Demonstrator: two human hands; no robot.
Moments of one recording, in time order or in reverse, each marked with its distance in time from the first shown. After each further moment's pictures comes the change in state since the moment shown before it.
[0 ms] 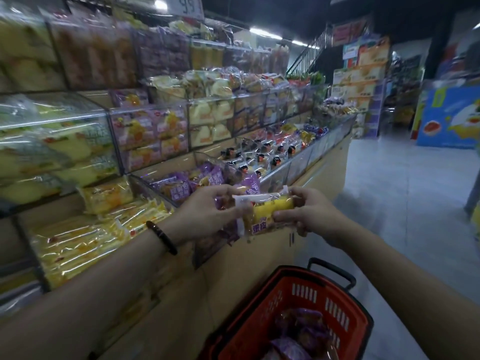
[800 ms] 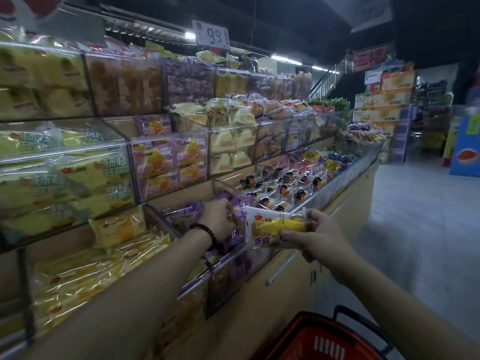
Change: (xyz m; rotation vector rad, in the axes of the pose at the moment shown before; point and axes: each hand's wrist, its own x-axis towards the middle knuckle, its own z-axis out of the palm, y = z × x) left_hand 0.162 -0.098 -0.023 0.432 0.314 -0.197; right_hand 0.061 -0.017 0.026 0.127 0.133 -0.046
